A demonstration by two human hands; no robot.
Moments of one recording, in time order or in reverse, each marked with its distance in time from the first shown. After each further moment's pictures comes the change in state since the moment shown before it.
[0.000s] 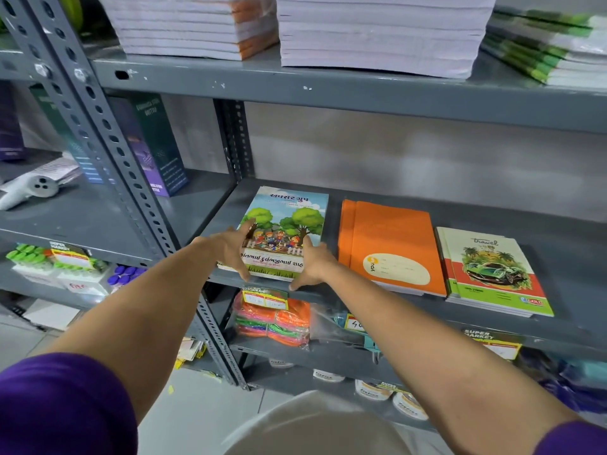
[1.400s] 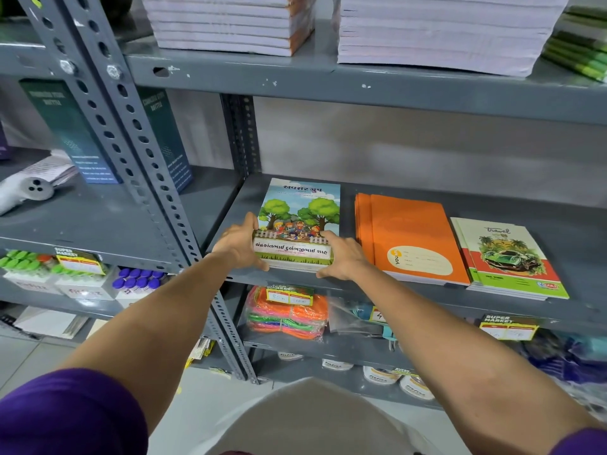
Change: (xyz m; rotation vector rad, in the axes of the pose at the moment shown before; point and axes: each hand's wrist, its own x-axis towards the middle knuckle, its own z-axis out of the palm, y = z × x) left_hand 0.004 -0.036 0.018 -0.297 0.319 0.033; right_hand 0.006 0.008 0.014 0.009 0.329 -0.076
